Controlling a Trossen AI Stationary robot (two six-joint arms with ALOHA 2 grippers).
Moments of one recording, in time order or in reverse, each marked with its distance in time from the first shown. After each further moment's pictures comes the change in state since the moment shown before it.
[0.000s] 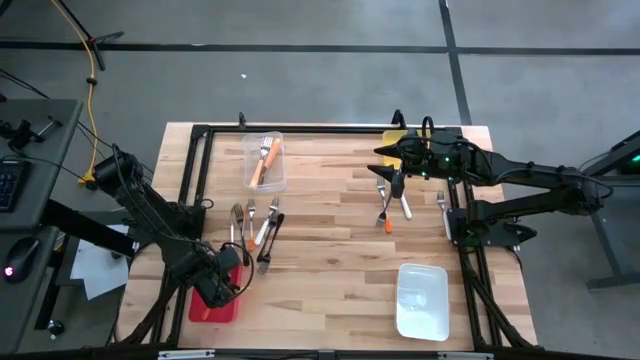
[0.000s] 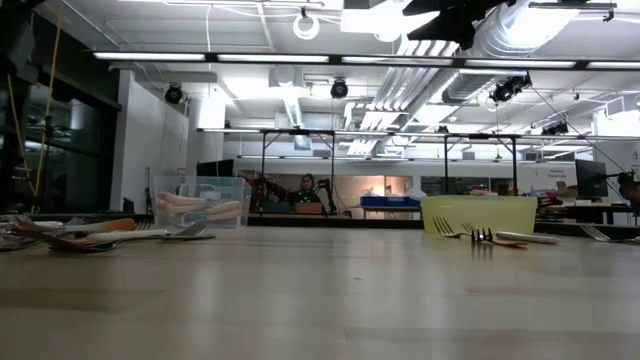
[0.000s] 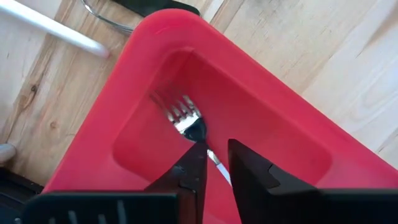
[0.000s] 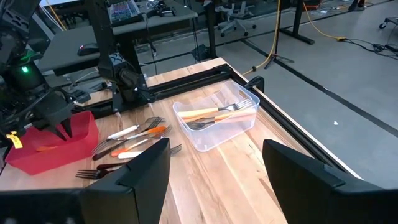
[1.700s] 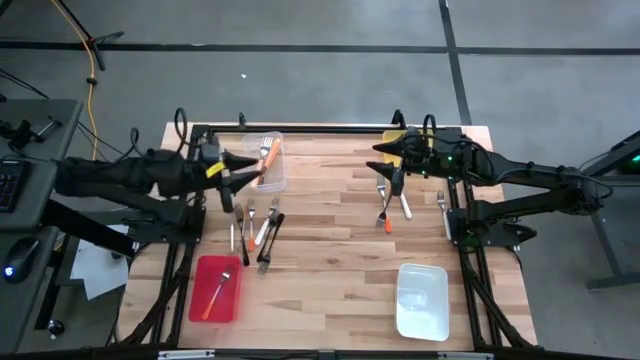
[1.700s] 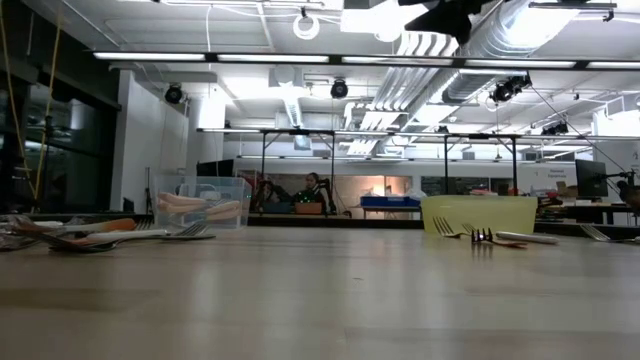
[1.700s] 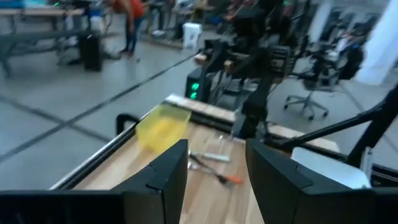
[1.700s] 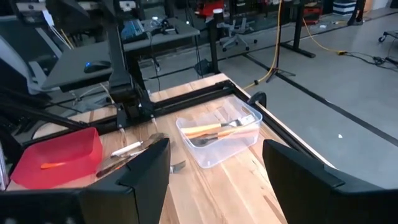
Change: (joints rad) left arm 0.739 -0.650 0.077 0.629 -0.358 1.245; right arm 0.000 0.001 0.000 0.073 0.000 0.007
